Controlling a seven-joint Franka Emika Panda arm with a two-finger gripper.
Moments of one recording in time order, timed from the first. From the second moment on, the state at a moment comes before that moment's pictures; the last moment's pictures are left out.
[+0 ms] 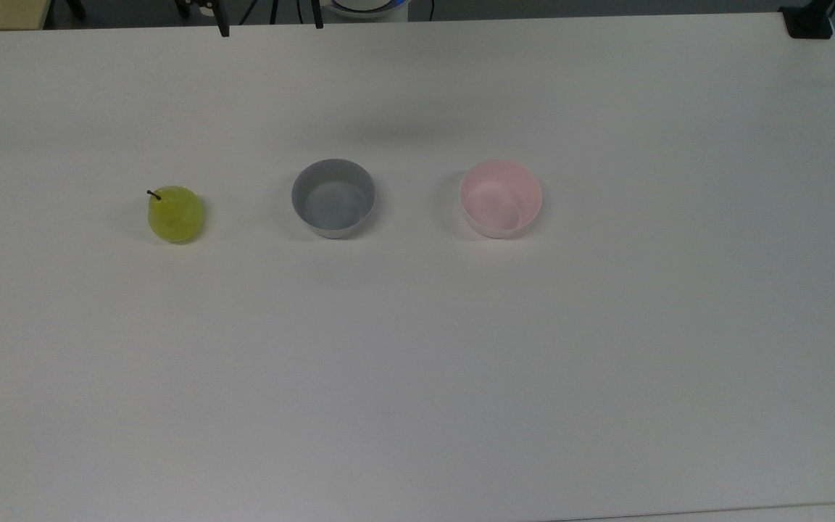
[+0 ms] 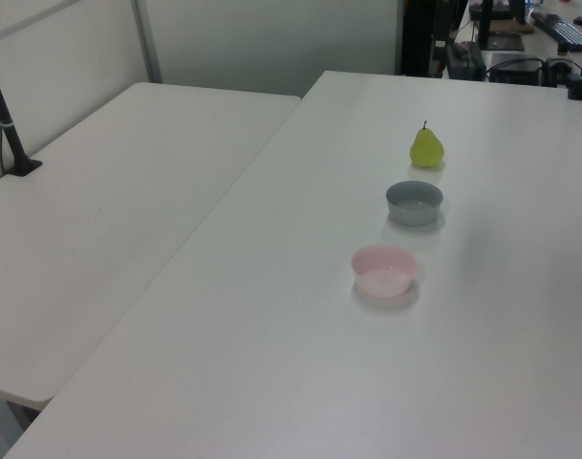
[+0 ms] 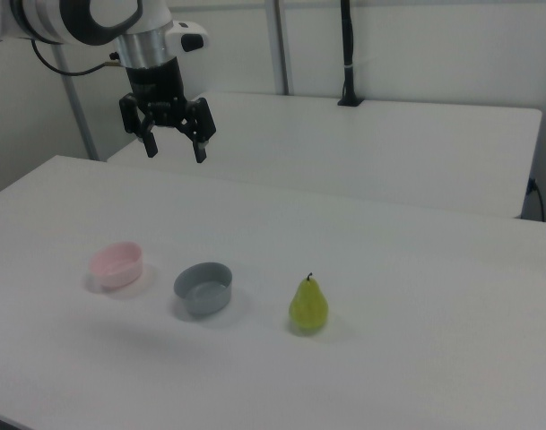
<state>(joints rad) -0.11 0.02 0.04 -1.55 0.02 1.62 -0.21</state>
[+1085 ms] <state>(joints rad) -0.15 0.02 0.03 -1.55 0.00 1.62 -0.44</state>
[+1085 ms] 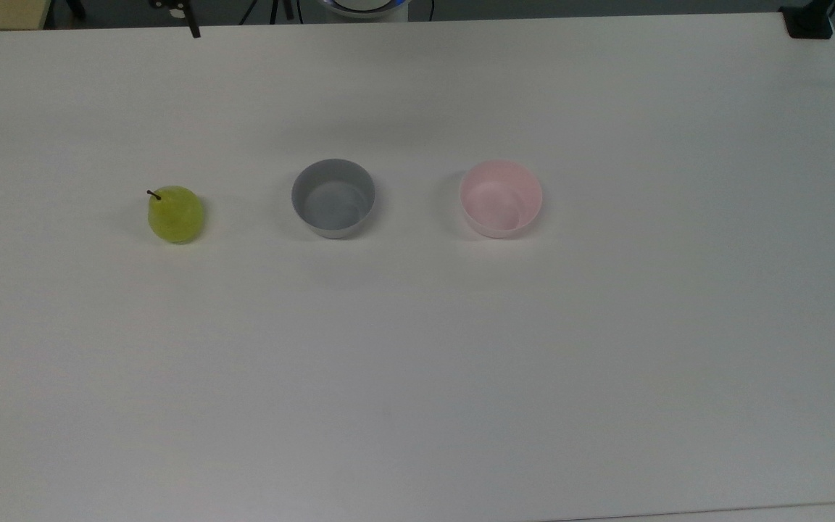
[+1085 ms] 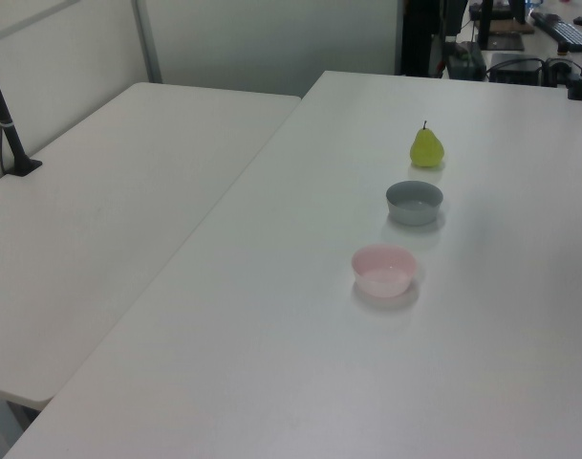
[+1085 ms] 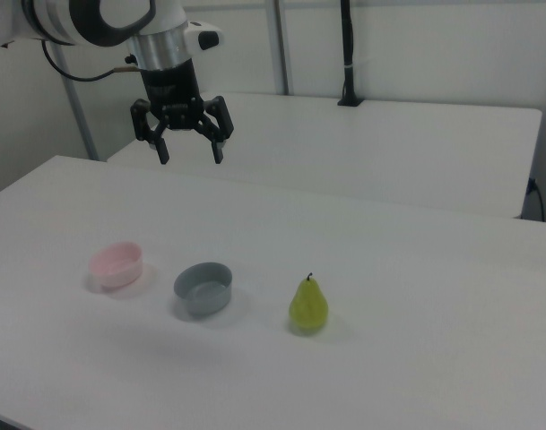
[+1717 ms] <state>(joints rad) -0.19 0.06 -0.04 -1.55 -0.04 1.68 -0.57</state>
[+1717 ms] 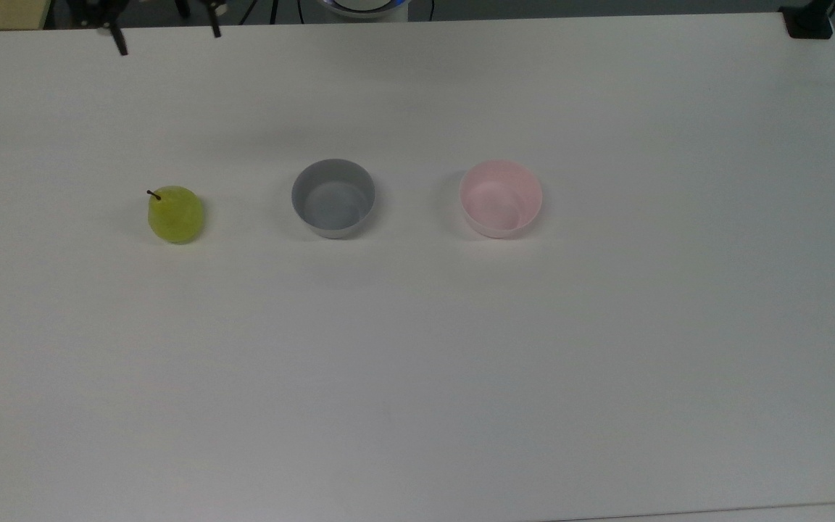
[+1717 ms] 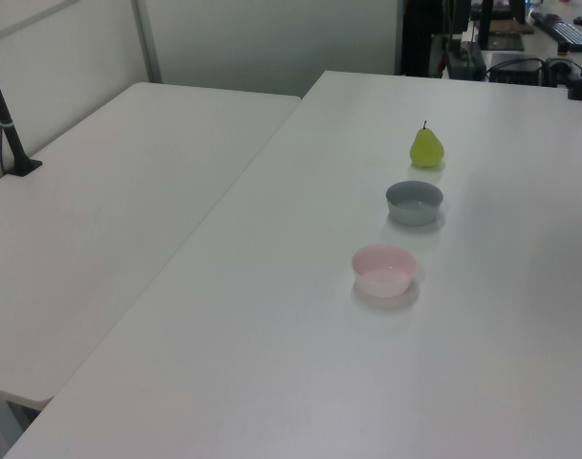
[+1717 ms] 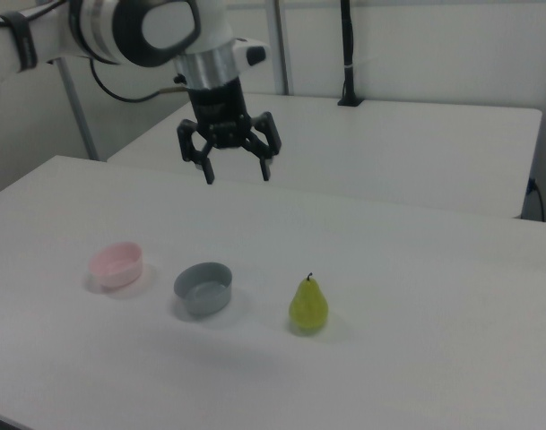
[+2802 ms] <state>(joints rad) -0.22 0.26 -0.13 -1.75 -0.04 2.13 -0.39</state>
